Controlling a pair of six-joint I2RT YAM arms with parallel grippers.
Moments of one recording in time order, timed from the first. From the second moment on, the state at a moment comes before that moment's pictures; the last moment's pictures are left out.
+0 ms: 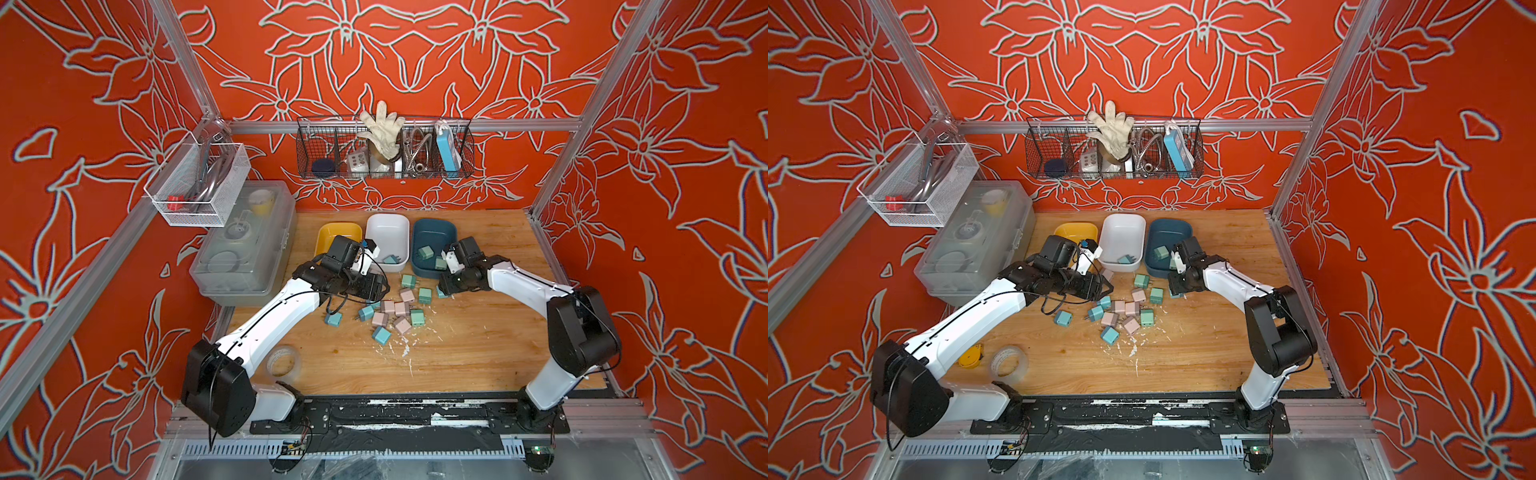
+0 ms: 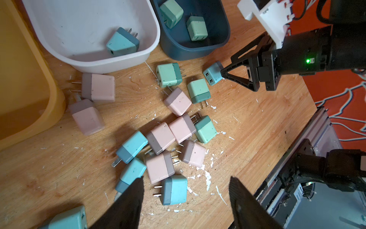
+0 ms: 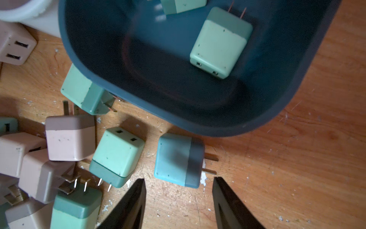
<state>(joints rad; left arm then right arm) -0.44 1.35 1.13 -0.67 0.35 -0.21 0.42 1.69 1.11 -0.53 -0.07 0.12</state>
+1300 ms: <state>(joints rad) -0.44 1.36 1.13 -0.69 0.36 -0.22 0.48 1.81 1.14 -0.55 0.04 0.12</state>
